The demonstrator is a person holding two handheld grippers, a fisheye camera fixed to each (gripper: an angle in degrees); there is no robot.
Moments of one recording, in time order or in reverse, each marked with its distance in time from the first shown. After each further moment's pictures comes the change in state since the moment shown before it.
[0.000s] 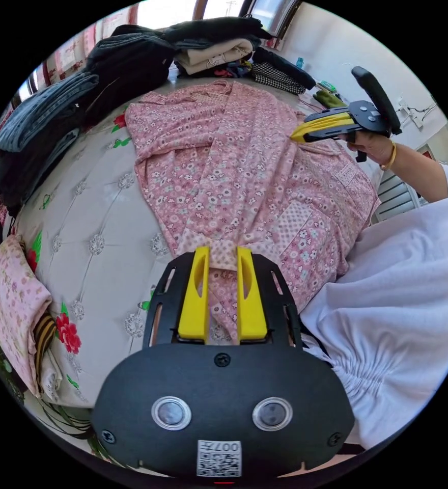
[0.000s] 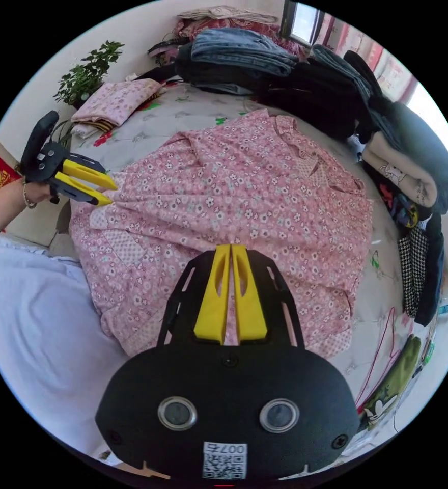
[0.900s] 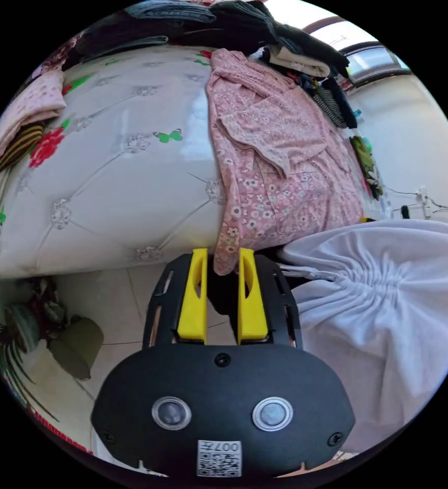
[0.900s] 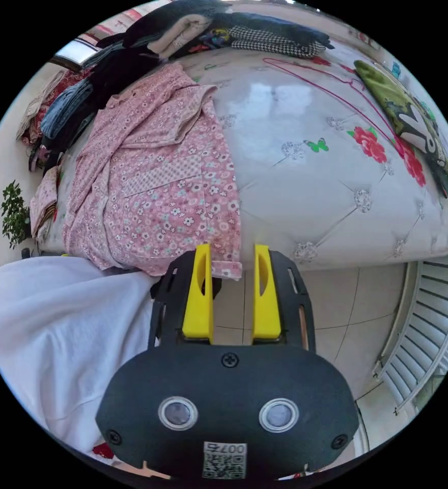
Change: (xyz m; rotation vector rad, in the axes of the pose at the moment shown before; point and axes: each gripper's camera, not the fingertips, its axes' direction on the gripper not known) left arm -0.057 0.135 0.000 -0.068 0.157 -0.443; right arm 0.092 0.283 -0.043 -0.184 -0.105 0.869
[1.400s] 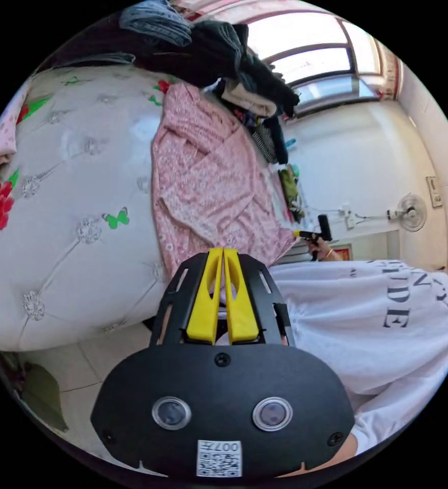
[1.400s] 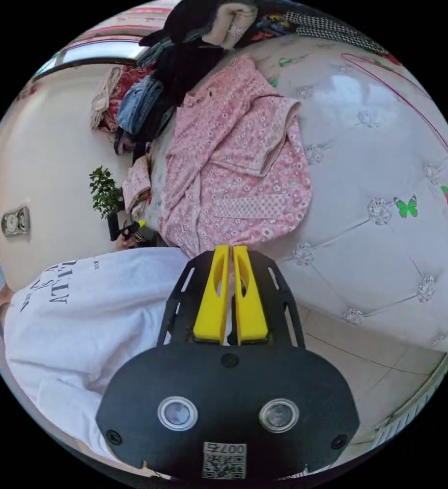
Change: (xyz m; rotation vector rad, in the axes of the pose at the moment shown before) left arm -0.042 -0.072 -0.067 0.168 0.537 0.059; right arm 0.069 -0.078 -0.057 -0.074 -0.652 -0.190
